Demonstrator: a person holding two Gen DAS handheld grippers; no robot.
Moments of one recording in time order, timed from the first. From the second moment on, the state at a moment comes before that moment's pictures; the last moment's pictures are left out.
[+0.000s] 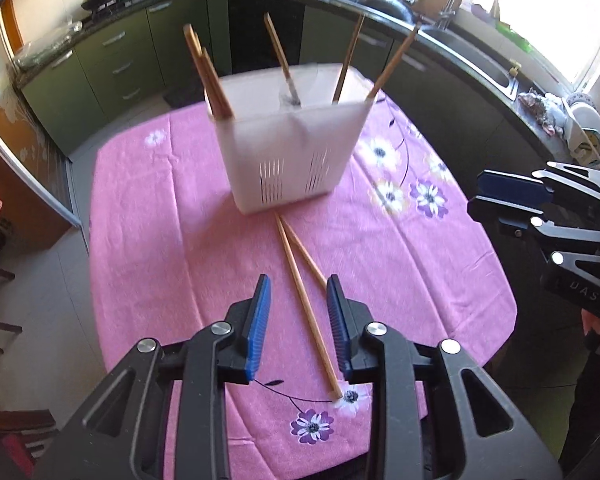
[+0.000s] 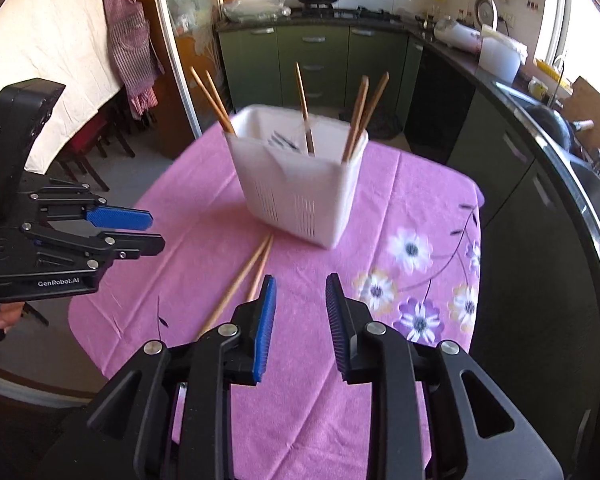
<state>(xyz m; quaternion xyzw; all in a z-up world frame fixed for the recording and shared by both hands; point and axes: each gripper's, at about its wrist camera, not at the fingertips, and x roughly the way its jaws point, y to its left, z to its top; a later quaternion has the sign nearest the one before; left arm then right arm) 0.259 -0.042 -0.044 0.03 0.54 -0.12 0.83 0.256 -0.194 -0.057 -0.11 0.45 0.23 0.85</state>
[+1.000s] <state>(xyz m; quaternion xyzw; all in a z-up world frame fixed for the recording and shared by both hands) 0.347 -0.082 -0.181 0.03 0.65 -0.04 0.76 0.280 -0.240 -0.140 -0.08 0.54 0.21 0.81</state>
